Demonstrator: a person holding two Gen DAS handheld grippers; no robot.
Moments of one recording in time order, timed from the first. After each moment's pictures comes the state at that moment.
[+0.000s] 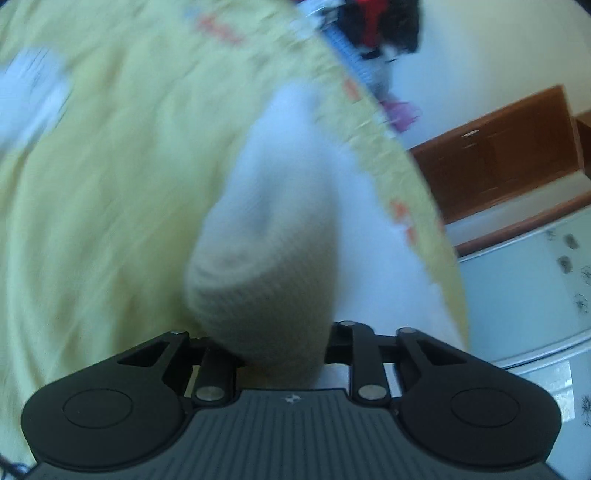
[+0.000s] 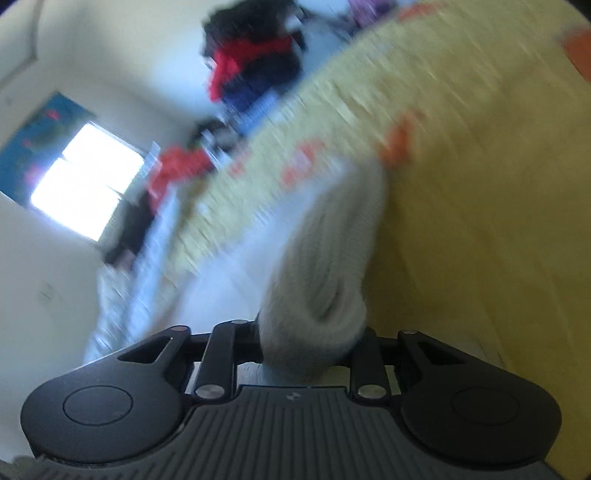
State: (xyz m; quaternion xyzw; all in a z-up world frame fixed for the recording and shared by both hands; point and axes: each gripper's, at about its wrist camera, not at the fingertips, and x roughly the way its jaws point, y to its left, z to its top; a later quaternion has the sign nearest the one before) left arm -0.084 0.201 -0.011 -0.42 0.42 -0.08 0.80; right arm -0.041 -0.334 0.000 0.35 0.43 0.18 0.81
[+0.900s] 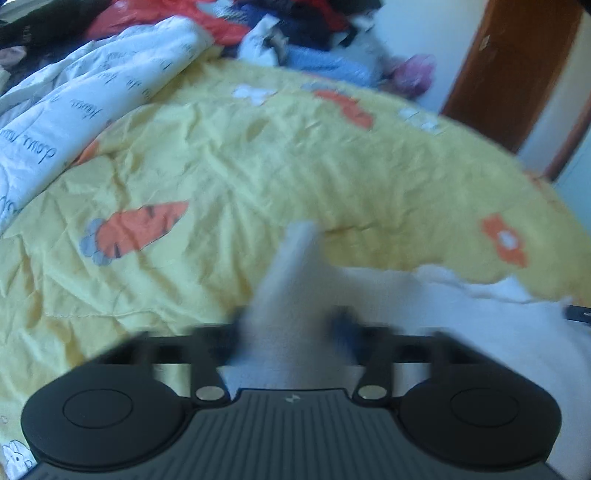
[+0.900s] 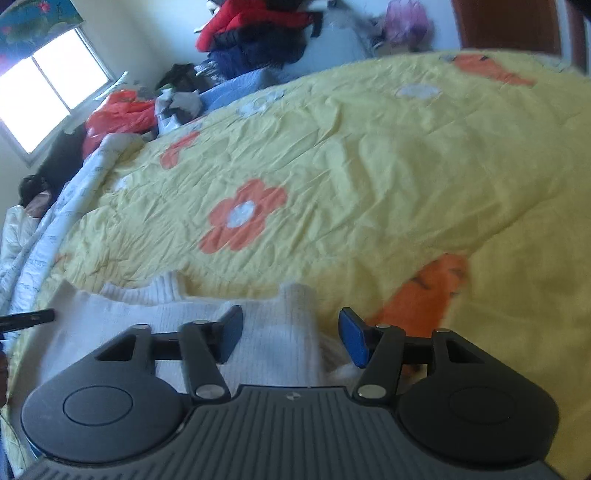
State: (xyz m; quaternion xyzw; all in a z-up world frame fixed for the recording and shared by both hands) left arm 0.088 0.176 0.044 -0.08 0.44 0.01 0.89; right arm 0.156 -0.287 0.017 0.16 0.44 0.21 0.86
